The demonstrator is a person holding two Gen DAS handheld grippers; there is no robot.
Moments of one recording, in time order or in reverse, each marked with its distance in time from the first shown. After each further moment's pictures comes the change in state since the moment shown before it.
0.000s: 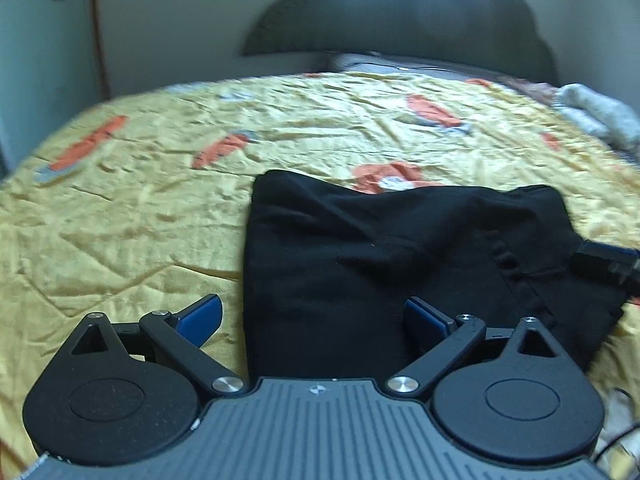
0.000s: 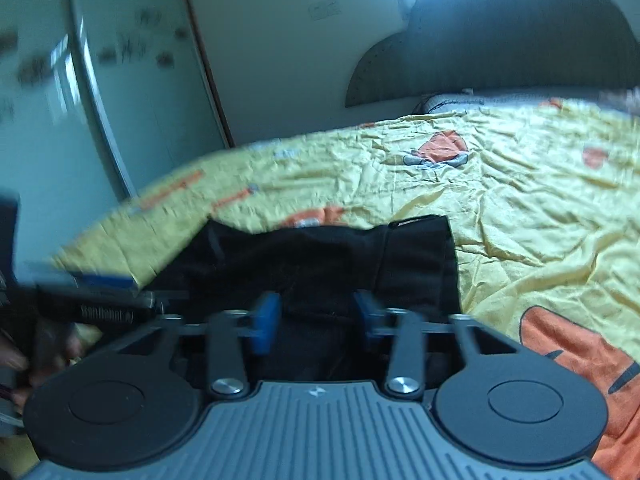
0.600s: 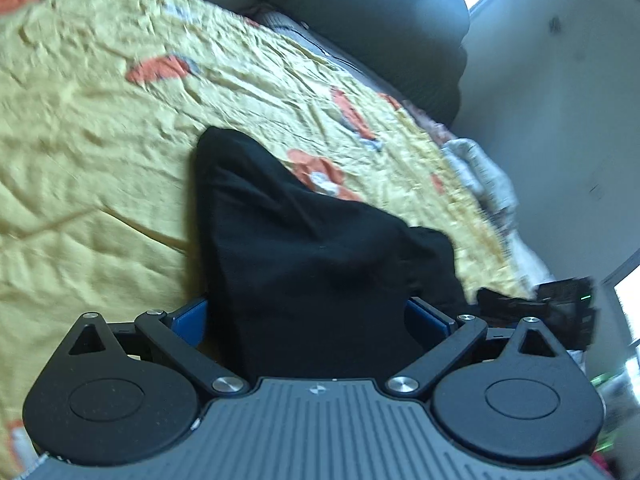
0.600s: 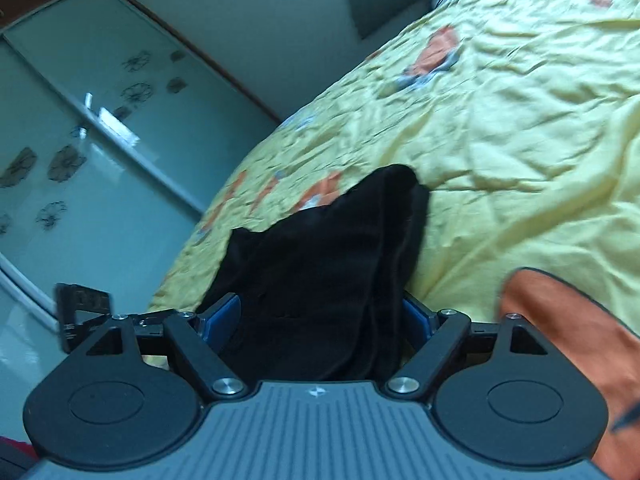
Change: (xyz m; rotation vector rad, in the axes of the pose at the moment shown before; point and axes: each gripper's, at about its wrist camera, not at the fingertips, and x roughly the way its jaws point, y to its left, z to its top) left arm 0.033 0.078 0.007 -0.343 0.130 -0.565; right arm 0.047 -0.085 0.018 0.316 0.236 0.359
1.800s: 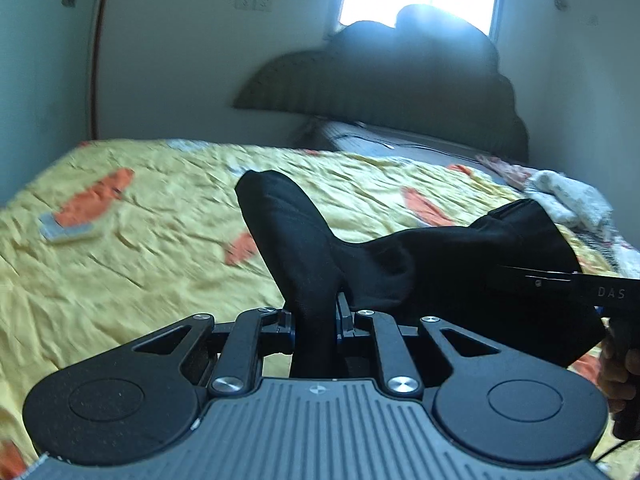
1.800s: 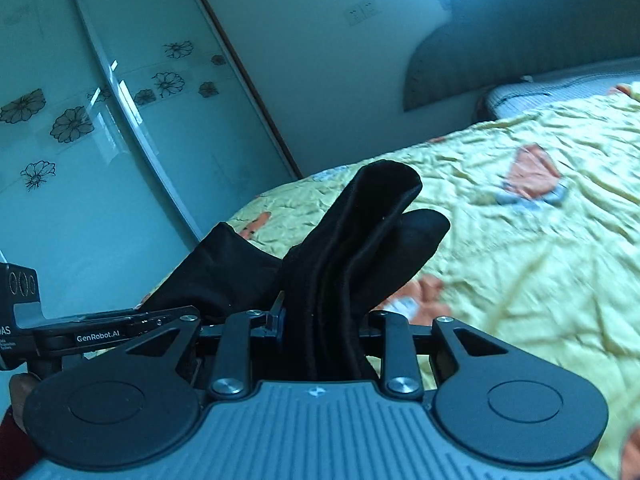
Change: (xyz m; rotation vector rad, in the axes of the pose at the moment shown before) left arm -0.061 -0.049 0.036 0.322 -0.318 0.445; right arm 0.067 0.137 0.026 -0.347 -0.172 -0.162
